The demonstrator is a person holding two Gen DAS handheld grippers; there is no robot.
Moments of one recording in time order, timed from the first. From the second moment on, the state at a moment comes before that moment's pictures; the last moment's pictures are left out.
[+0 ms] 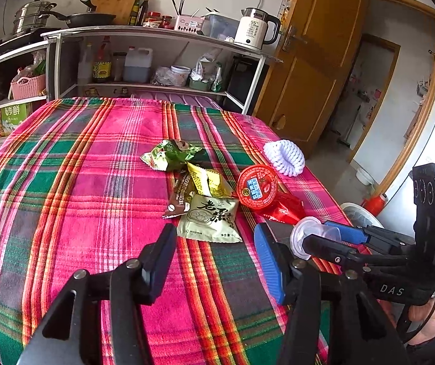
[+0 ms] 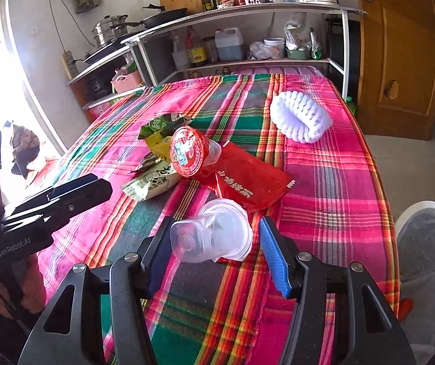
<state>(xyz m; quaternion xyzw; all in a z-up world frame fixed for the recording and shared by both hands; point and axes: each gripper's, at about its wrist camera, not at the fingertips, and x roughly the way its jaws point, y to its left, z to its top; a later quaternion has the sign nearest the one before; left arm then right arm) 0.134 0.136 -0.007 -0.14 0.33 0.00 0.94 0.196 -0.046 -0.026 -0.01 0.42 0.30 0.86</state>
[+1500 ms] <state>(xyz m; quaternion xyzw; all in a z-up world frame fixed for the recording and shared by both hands) 0.146 0.100 -0.019 -0.06 0.40 0.01 0.92 0.159 -0.113 -0.013 0.05 0.40 0.27 0.87</state>
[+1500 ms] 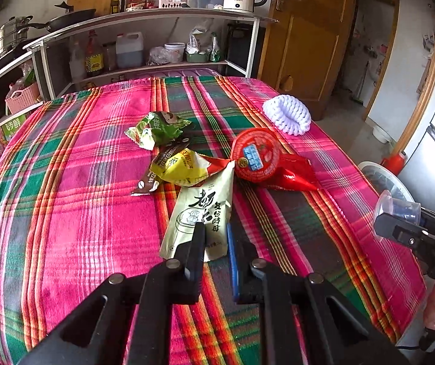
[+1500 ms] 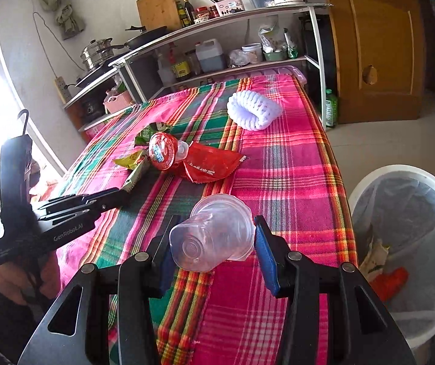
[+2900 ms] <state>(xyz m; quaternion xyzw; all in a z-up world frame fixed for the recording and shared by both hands) 0.123 -0.014 0.040 -0.07 0.32 -0.14 0.93 0.118 -0.198 0.017 0.08 0.36 0.20 0.91</state>
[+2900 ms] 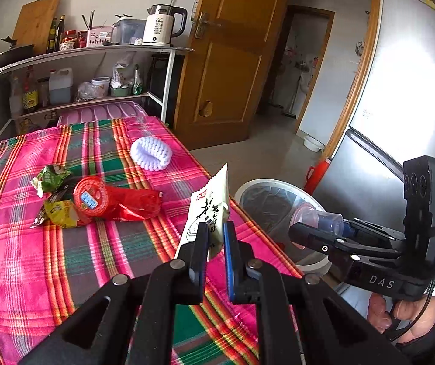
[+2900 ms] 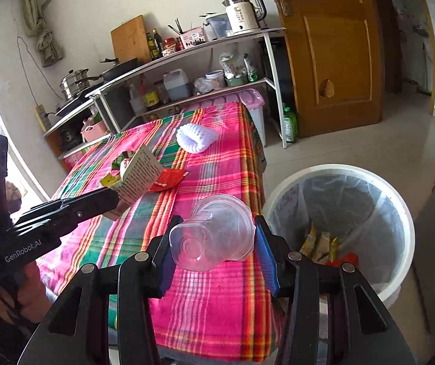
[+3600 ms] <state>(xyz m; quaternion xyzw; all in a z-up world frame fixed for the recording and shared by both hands) 0.181 -0.111 0.030 -0.05 0.34 -0.24 0.91 0.132 -0.284 -0.011 0.11 0.38 0.11 0.91</state>
